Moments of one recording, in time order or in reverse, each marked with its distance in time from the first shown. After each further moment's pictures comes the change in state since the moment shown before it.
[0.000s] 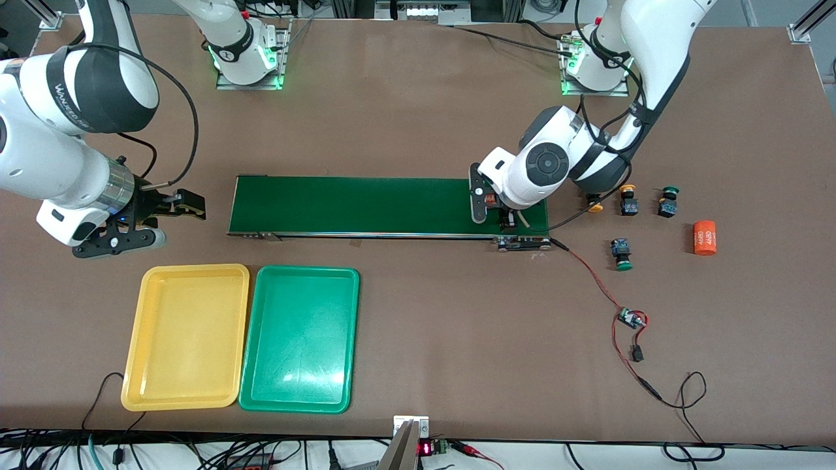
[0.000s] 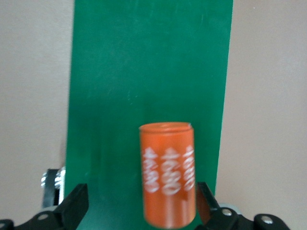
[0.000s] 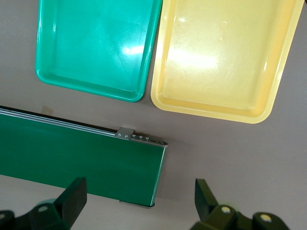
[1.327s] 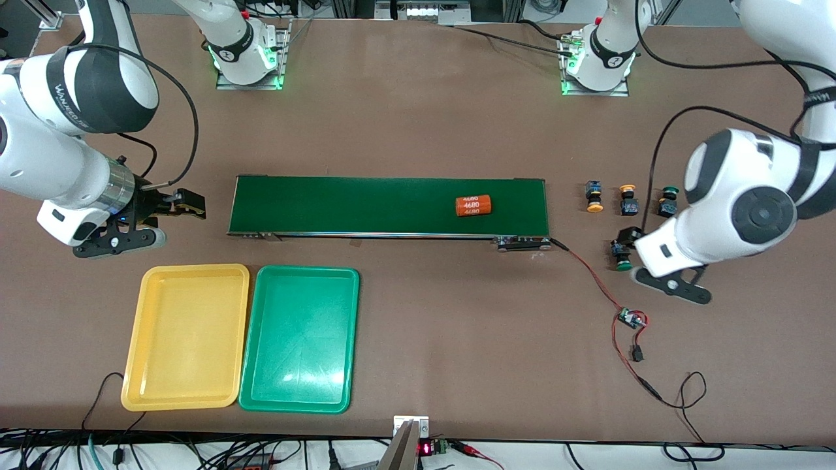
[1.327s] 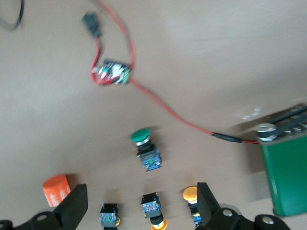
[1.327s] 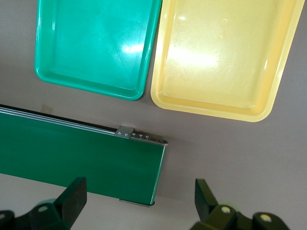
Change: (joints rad) left arm 0.314 0.032 0.096 0.386 0.199 -0.405 -0.838; right arm 0.000 0.000 0.000 0.000 0.000 -0.006 0.000
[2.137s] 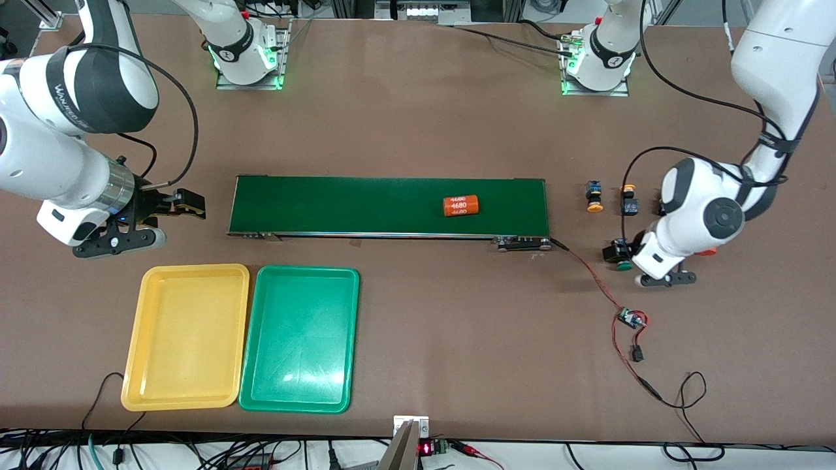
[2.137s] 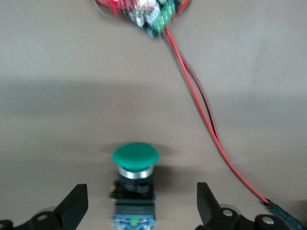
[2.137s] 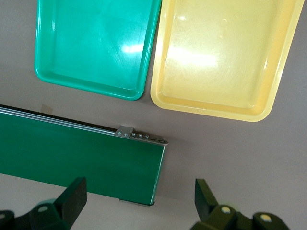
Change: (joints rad) left arm 0.151 0.067 -0.001 -0.500 0.000 0.675 -0.332; right arm 0.000 0.000 0.000 0.000 0.000 0.000 0.000
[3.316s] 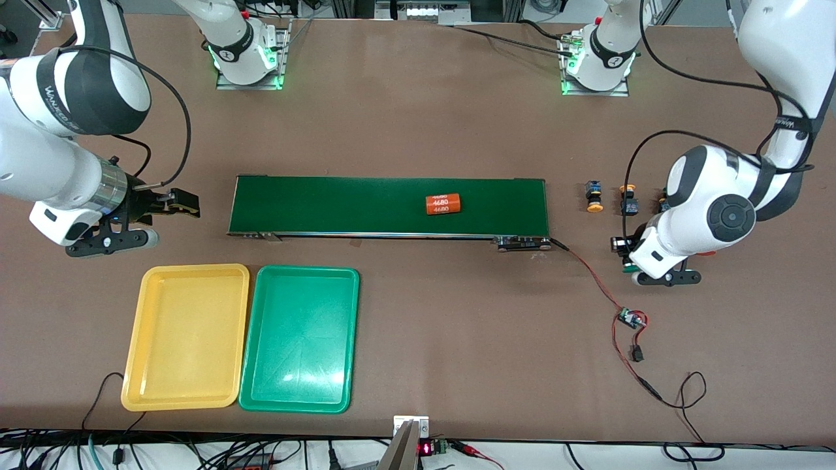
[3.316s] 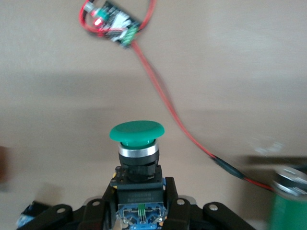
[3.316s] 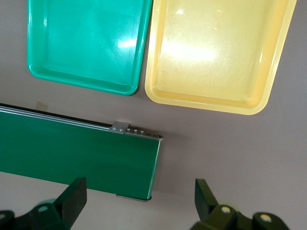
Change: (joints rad) left arm 0.010 -0.084 -0.165 0.227 0.003 -0.437 -0.011; right arm -0.016 0.000 -0.003 0.000 0.000 -0.021 0.000
